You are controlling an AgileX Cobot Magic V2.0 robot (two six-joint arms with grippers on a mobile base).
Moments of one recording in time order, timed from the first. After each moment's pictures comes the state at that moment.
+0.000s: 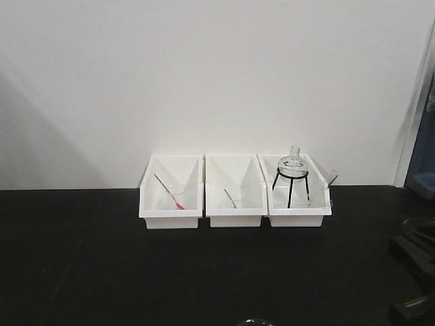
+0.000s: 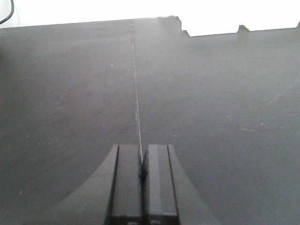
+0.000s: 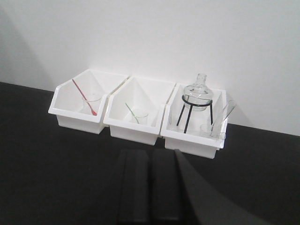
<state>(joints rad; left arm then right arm) -0.07 -0.01 0.03 -0.02 0.01 0.05 0.19 0.85 -0.53 -0.69 -0.16 0.60</state>
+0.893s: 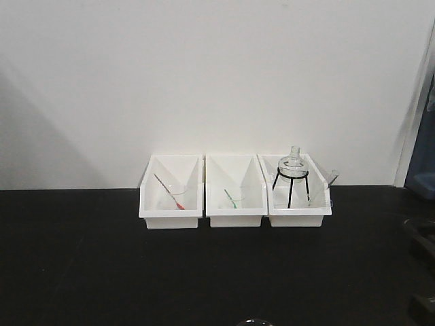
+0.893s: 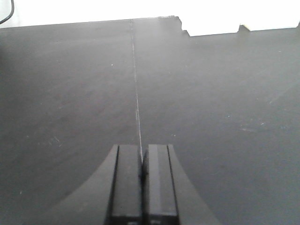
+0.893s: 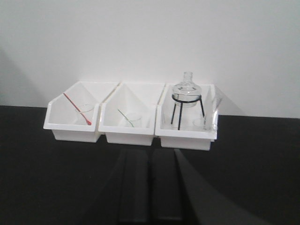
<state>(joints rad) -0.07 -0.01 0.03 -0.02 0.01 0.05 0.19 0.77 -0.53 -0.46 -0.05 0.51</state>
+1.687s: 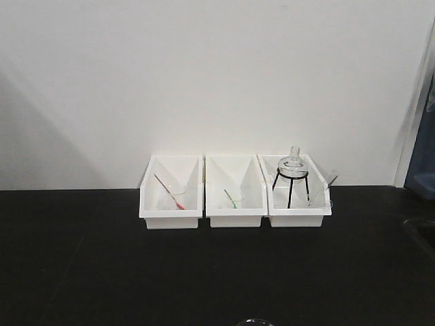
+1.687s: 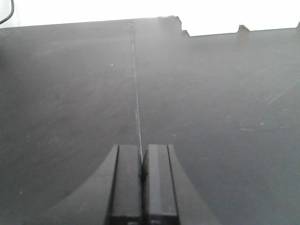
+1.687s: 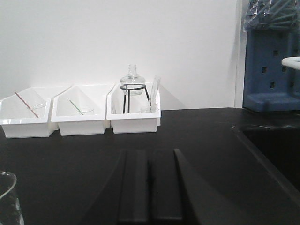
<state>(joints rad) -0.07 -0.01 0.03 -0.02 0.01 0.05 0.04 -0.01 0.03 -0.17 0.02 0.21</state>
